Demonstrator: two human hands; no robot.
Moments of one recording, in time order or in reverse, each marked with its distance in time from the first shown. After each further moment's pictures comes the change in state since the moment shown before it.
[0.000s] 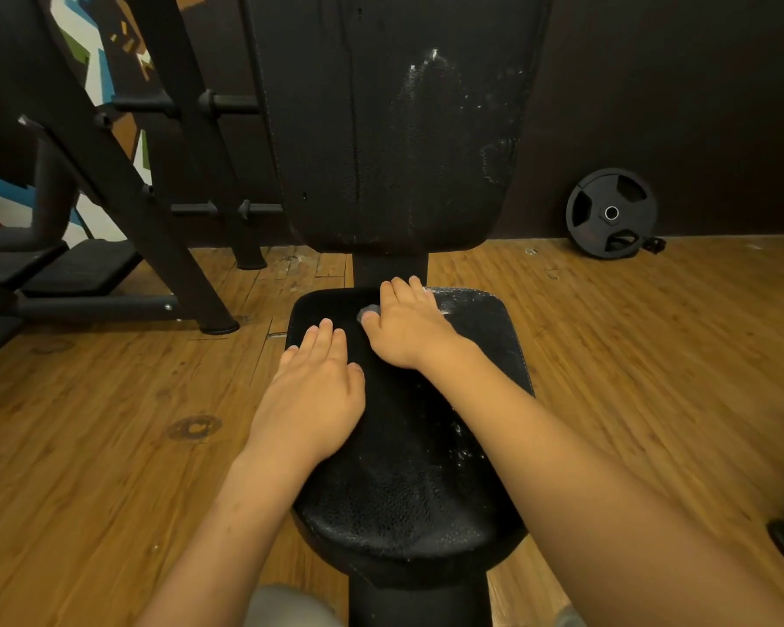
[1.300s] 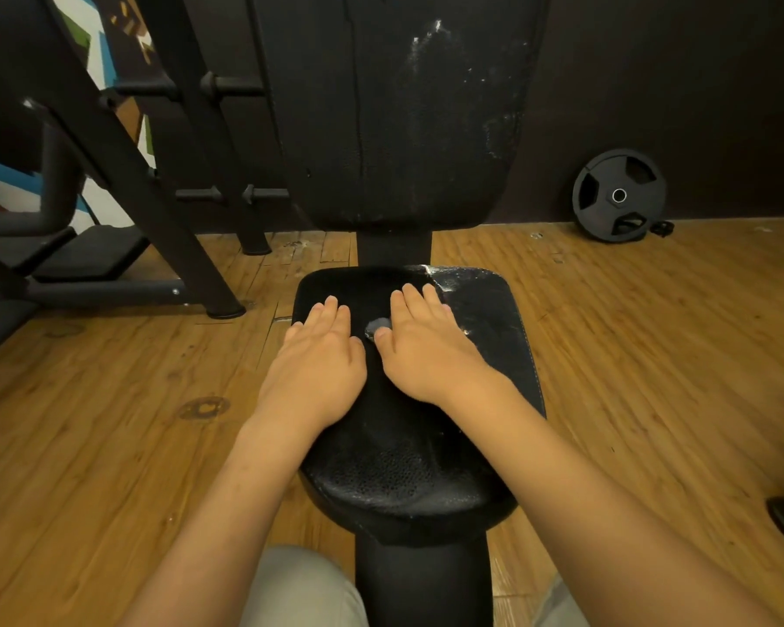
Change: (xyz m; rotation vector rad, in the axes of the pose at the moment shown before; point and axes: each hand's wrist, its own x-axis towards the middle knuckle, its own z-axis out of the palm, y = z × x) left_hand 0.001 -0.002 0.003 -0.025 0.015 -0.003; right_hand -0.071 -0.005 0.005 0.024 -0.019 -0.010
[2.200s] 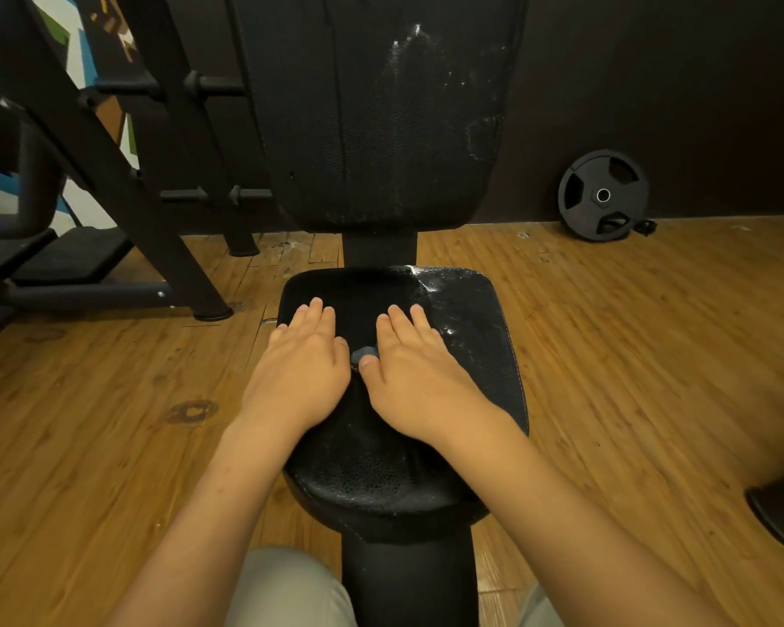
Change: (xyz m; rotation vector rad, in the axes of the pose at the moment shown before) left_hand 0.000 0.001 0.000 0.013 0.012 -0.019; right_hand -0.040 -0.010 -0.001 0.028 -0.042 -0.004
